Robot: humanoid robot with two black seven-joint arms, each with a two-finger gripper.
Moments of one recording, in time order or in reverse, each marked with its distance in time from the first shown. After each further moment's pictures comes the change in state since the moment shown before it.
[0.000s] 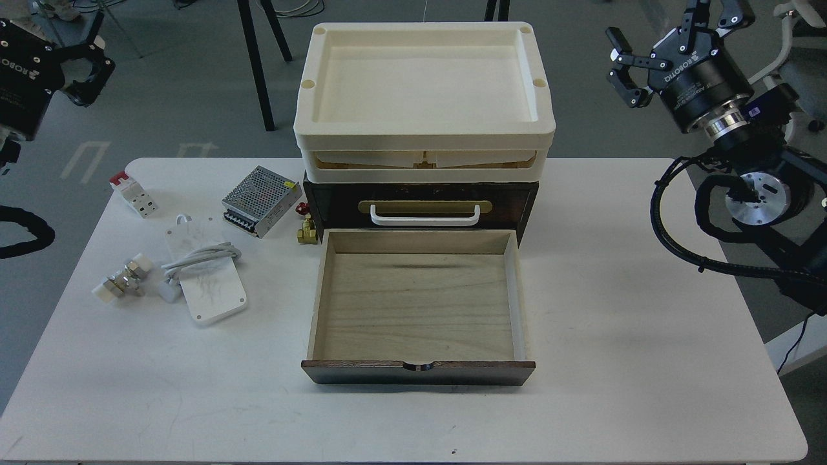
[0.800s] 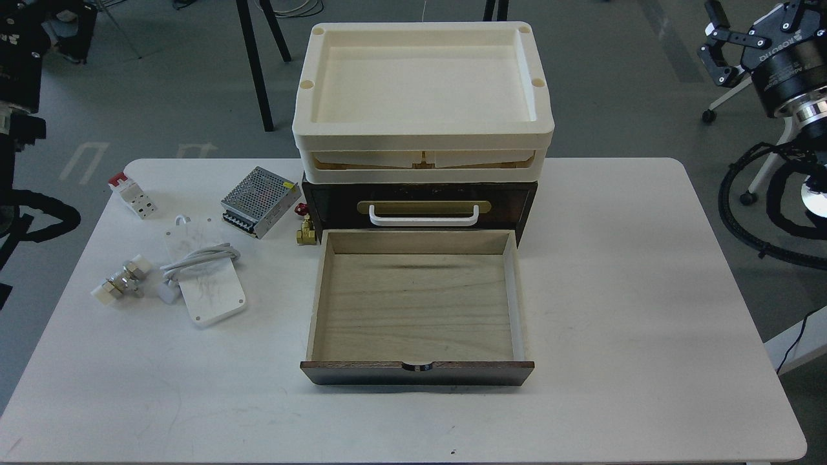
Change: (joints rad) left arm 0.028 -0.021 -0.127 -0.204 0.101 0.000 -0.101; right arm -0.074 -0.135 0.128 -0.021 0.009 -0.006 0.000
